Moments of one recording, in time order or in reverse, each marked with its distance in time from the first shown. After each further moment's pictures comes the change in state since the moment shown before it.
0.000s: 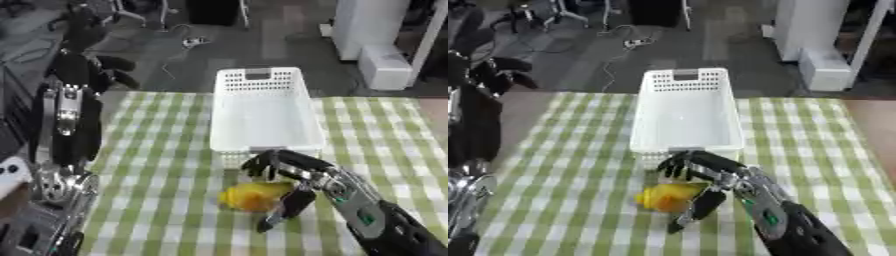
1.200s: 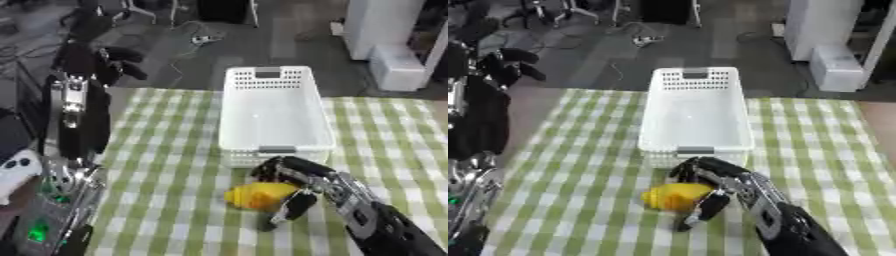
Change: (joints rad) left arm -0.042 -0.021 -0.010 0.000 0.017 0.004 -0.006; right arm -0.064 0.047 -0.071 0.213 0.133 -0.050 -0.070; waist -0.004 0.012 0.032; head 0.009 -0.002
